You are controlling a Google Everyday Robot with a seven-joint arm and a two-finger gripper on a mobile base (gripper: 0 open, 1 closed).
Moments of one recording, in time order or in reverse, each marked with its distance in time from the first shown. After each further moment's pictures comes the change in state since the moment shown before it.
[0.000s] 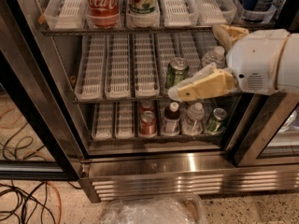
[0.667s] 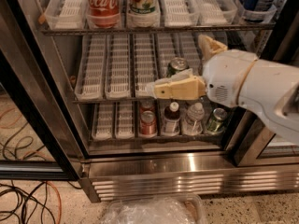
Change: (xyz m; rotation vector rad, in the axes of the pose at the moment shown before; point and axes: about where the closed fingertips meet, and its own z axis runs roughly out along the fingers) arm 0.003 0.005 0.040 0.077 -0.178 0.143
